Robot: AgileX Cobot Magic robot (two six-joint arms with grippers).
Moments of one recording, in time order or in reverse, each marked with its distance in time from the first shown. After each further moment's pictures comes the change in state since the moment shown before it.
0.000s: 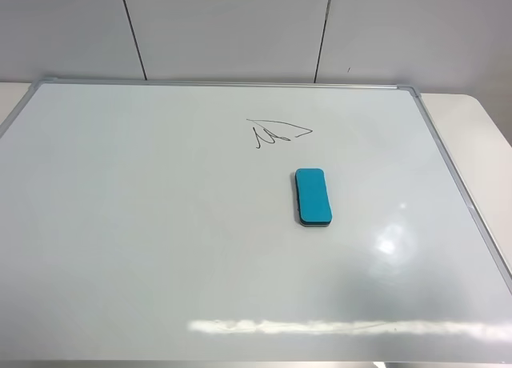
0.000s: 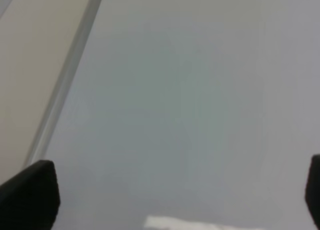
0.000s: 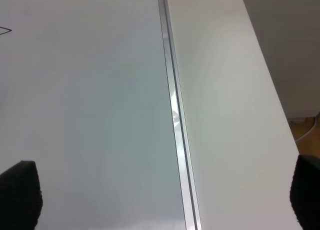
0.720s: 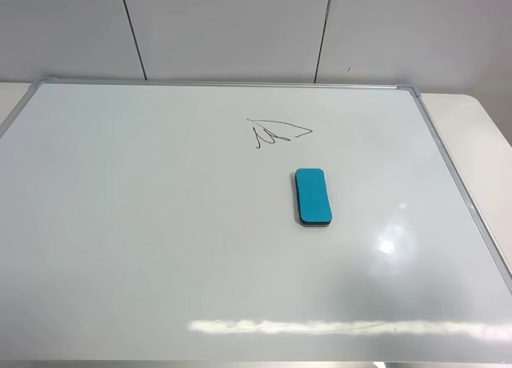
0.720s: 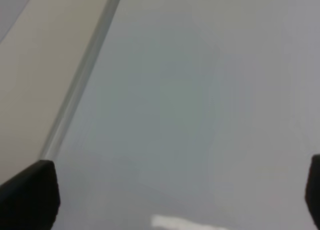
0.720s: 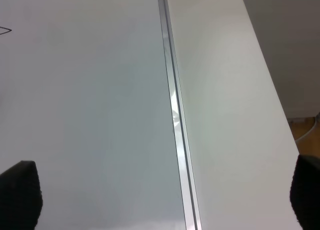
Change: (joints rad) left arm 0.082 0.000 0.000 -0.001 0.000 0.000; right arm 0.000 0.000 0.000 0.000 0.000 0.000
